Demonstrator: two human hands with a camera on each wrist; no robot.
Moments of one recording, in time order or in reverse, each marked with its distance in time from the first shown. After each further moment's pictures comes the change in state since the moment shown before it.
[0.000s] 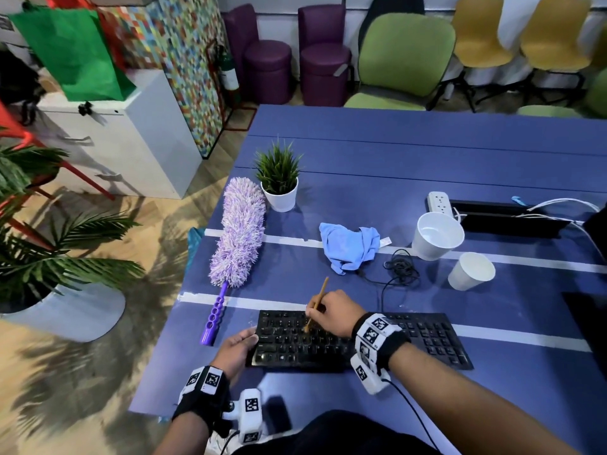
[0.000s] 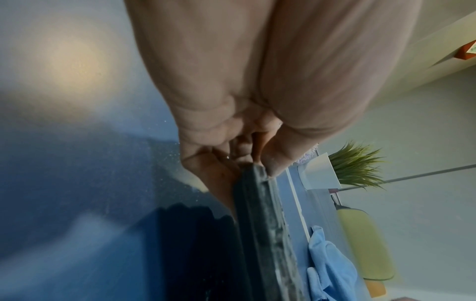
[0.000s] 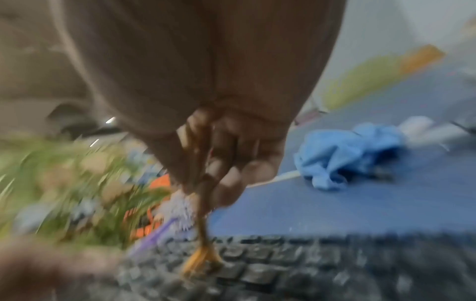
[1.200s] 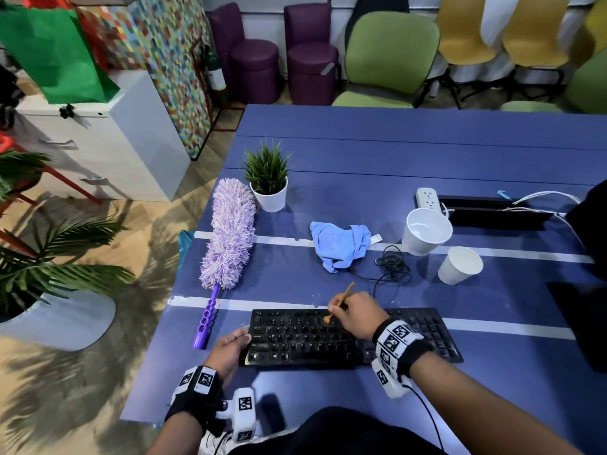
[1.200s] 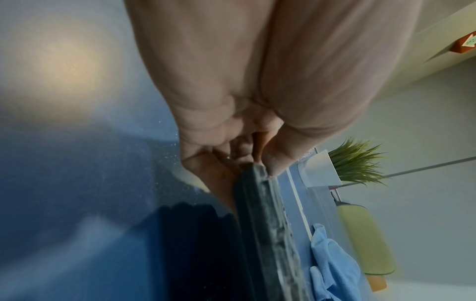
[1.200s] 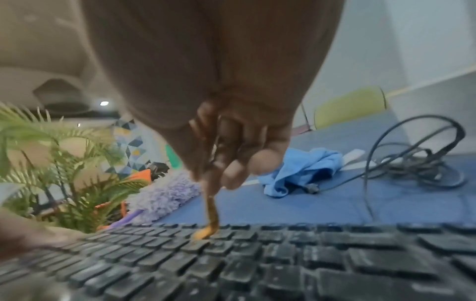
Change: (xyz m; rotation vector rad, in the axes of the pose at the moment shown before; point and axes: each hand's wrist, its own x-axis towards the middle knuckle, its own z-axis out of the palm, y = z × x) left_hand -0.001 0.005 0.004 0.014 -0.035 -0.001; right_hand -0.030 0.044 -0.019 -0.052 0.134 0.097
